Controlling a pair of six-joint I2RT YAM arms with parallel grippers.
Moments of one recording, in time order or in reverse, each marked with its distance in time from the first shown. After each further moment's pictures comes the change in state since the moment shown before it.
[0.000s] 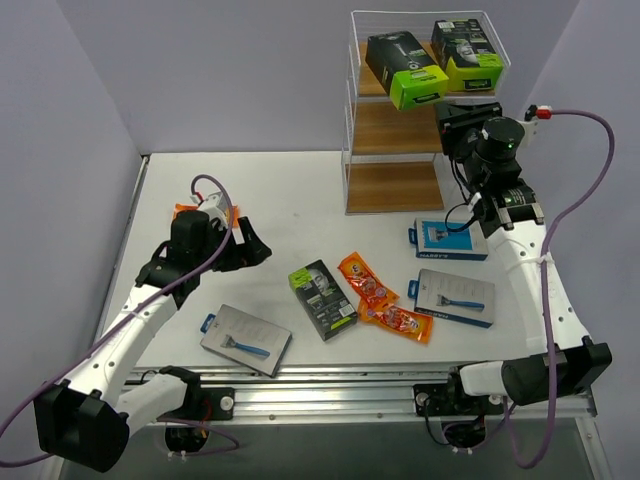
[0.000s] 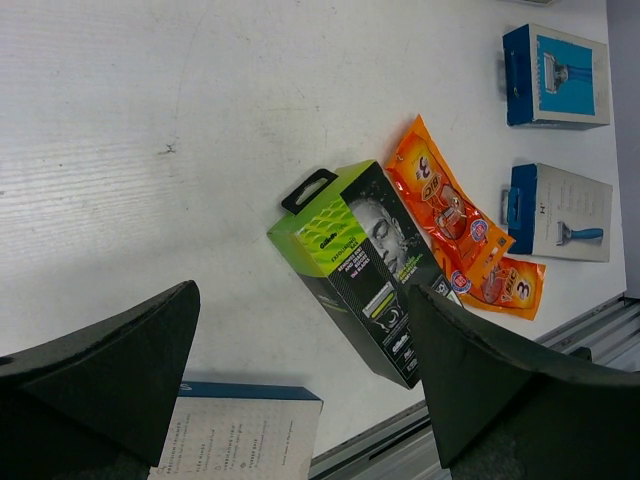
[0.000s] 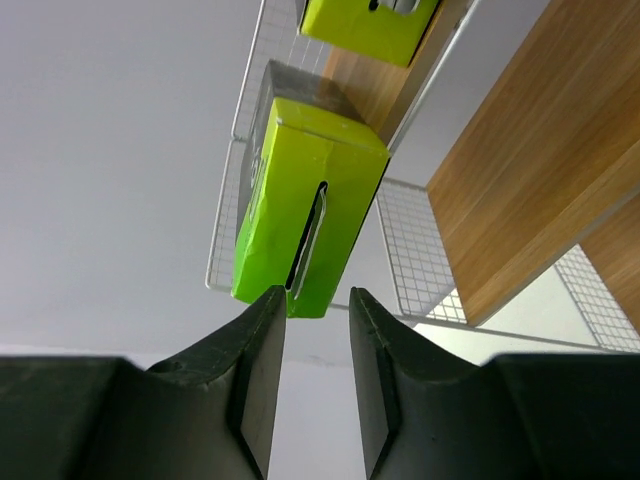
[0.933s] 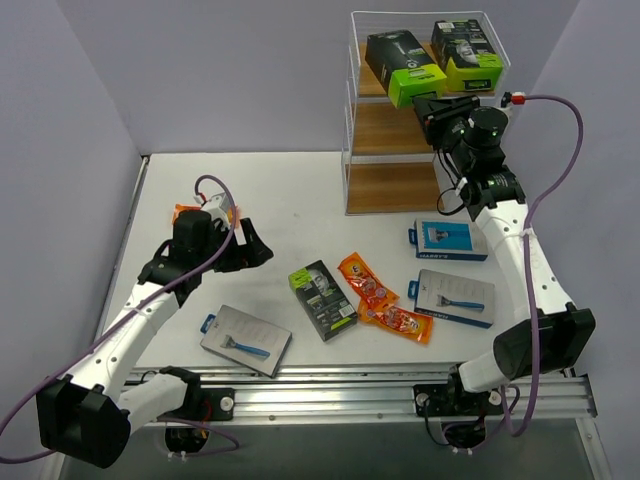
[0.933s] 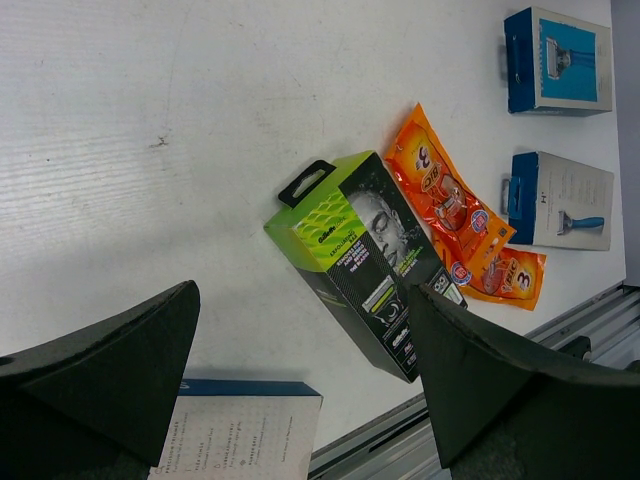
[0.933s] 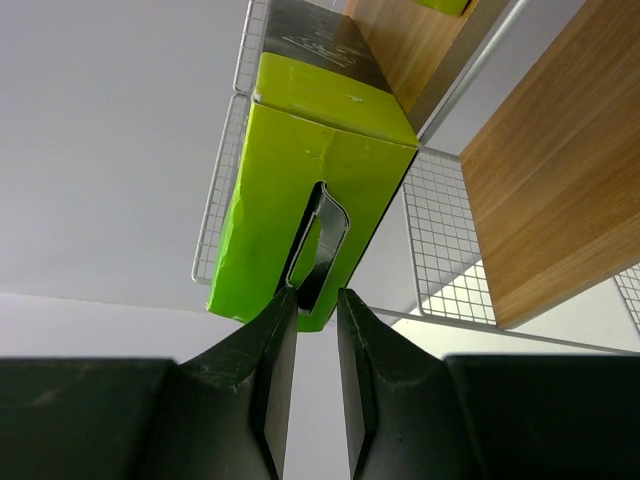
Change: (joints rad) left arm 0.002 0.022 0.002 0.000 0.021 0.011; right arm -0.013 0.145 0.034 0.126 -0.188 0.006
